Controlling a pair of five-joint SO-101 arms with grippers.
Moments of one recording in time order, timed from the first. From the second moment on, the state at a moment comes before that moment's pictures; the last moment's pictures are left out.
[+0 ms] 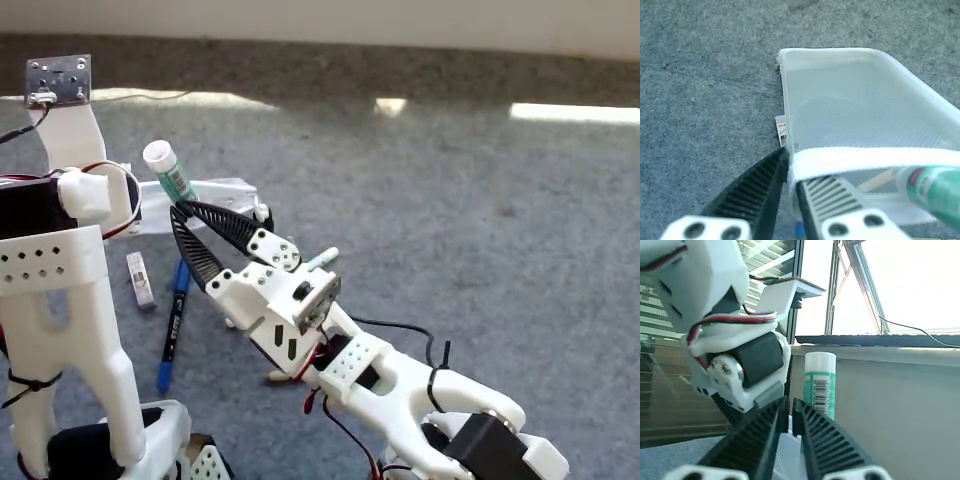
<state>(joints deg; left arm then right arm) -15.1 -23.9 0.6 93.8 5.1 -53.4 -18.4 67.6 -69.3 5.4</state>
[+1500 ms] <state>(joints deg) -15.1 -24.0 2.9 93.8 5.1 -53.2 -56.5 60.2 9.5 -5.1</state>
